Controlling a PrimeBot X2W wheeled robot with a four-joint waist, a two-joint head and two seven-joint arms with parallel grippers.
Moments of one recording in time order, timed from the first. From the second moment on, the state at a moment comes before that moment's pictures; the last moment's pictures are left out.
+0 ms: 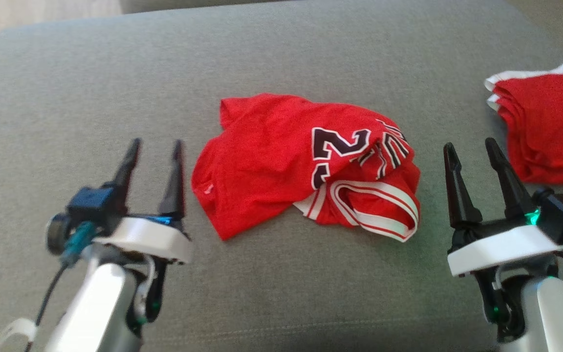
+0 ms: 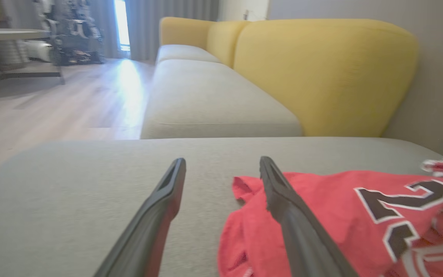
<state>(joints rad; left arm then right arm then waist) -0.24 0.22 -0.42 0.13 -0.38 0.20 -0.22 -0.06 -0.05 0.05 -0.09 0.21 0.13 0.05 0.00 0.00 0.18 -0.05</state>
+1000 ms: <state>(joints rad) 0.00 0.31 -0.36 0.06 -0.39 0.21 -0.24 0.04 -0.05 0.03 -0.09 0.15 0.13 0.11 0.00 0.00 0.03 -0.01</state>
